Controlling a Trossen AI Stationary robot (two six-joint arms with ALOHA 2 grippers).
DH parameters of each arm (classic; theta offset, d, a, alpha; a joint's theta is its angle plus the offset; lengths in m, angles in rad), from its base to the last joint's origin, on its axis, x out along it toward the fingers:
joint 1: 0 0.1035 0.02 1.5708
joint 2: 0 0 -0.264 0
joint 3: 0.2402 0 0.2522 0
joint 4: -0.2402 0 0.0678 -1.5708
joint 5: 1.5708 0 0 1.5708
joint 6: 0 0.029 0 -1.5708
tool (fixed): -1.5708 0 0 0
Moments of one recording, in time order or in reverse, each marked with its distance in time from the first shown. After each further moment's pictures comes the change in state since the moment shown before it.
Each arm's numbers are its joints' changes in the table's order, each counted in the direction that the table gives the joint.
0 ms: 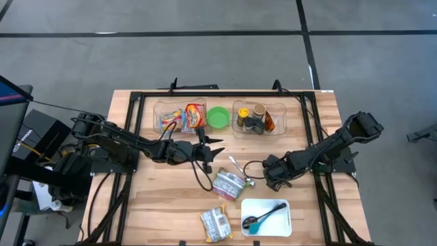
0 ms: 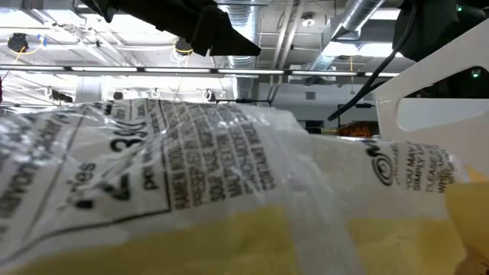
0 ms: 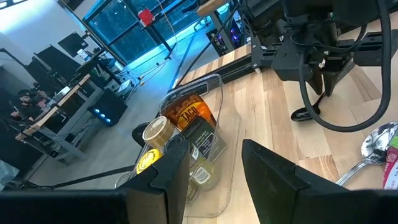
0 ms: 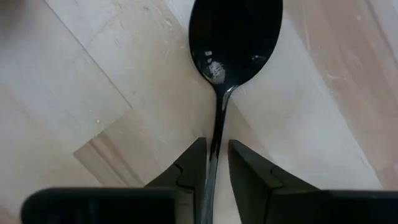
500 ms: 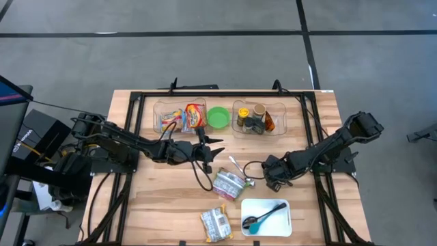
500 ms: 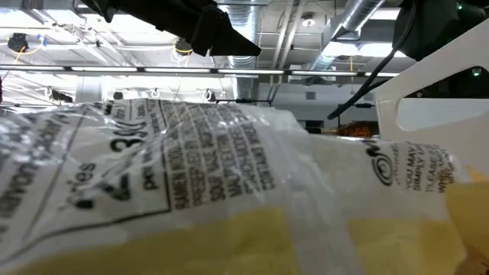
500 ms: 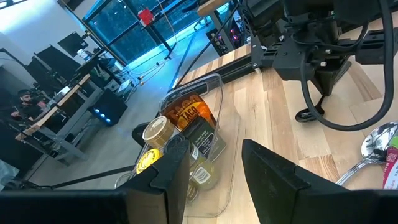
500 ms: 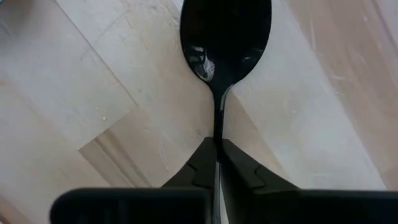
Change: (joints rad) left arm 0.000 0.000 0.000 -0.001 0.000 0.000; right arm 0.000 0.001 0.000 0.001 0.005 -0.008
